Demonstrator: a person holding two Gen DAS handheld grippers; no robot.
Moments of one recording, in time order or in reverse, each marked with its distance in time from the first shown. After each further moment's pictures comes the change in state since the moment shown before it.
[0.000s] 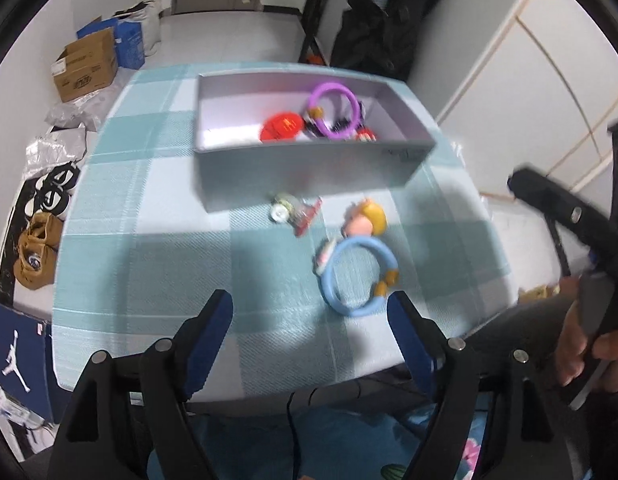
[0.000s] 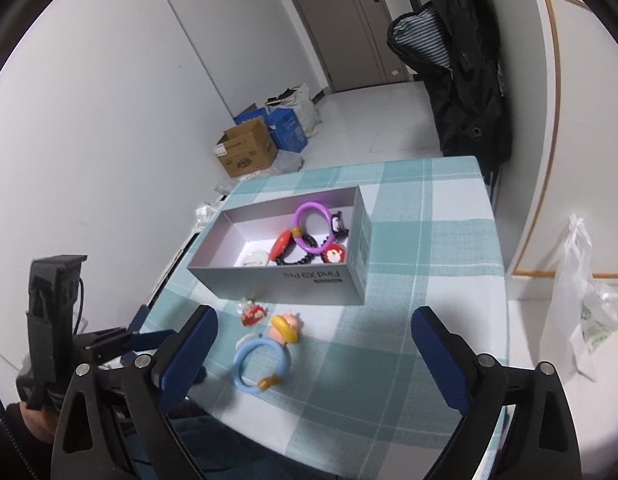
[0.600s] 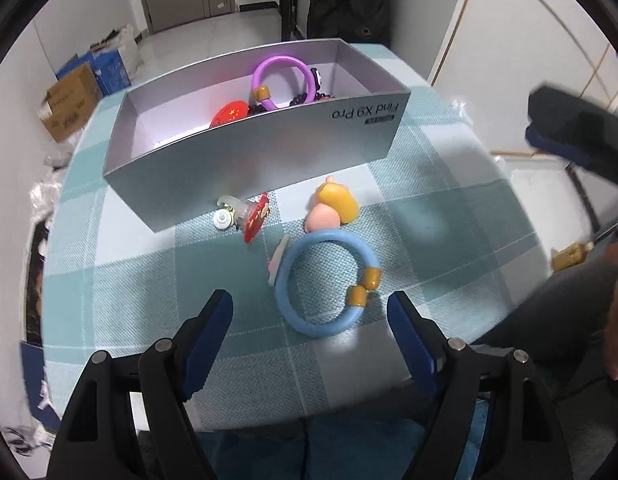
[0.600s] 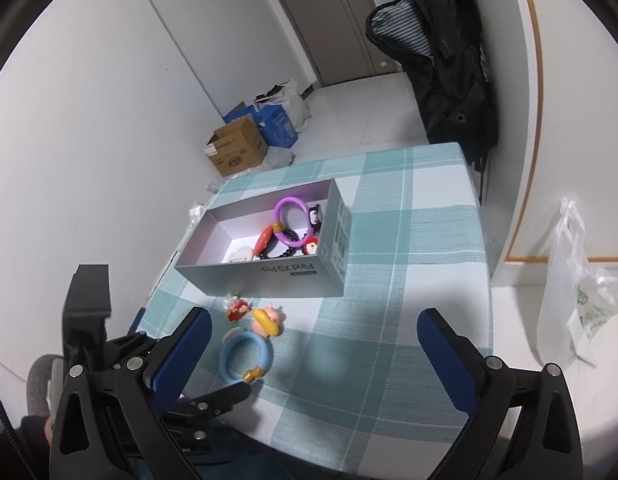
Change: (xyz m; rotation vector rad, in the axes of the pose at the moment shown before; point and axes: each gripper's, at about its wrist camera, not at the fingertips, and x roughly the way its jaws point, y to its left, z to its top) left arm 0.031 -0.037 0.002 0.149 0.037 0.126; right arm -0.005 -0.021 -0.001 0.055 0.020 -0.006
